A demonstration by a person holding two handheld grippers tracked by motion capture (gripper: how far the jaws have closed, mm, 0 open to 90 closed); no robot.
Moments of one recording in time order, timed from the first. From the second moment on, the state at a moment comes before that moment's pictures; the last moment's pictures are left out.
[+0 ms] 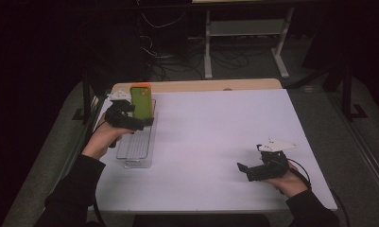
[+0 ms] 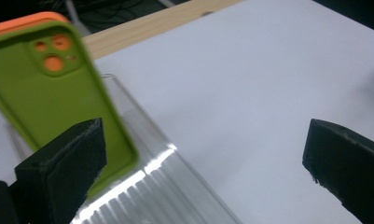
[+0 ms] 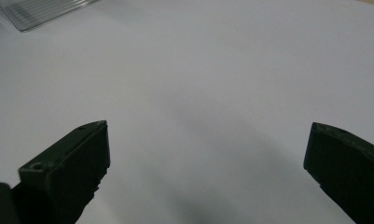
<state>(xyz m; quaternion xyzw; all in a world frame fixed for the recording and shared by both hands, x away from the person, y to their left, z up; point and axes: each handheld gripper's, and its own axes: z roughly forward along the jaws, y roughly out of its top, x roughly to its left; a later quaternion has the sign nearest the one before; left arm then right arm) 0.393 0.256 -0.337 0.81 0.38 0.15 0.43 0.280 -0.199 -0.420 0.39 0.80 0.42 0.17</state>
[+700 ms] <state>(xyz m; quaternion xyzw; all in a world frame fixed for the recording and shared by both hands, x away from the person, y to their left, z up) 0.330 0.256 -0.358 0.83 0.31 0.13 0.44 0.279 -0.200 -0.416 0.38 0.80 0.43 0.16</state>
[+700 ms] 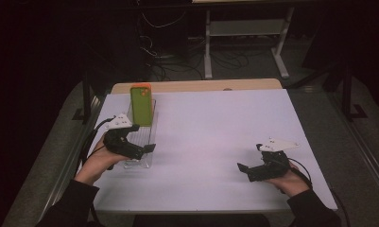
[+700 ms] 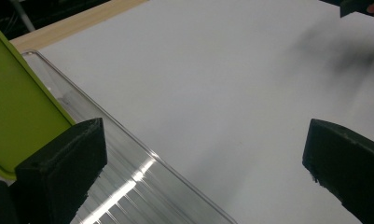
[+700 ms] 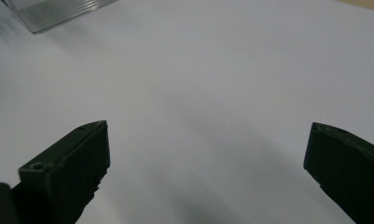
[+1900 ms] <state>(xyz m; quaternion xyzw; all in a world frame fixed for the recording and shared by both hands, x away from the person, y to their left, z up) 0.295 0.272 -0.402 0.83 0.31 0.12 0.45 0.278 -0.202 -0.415 0.37 0.81 0.43 0.16</state>
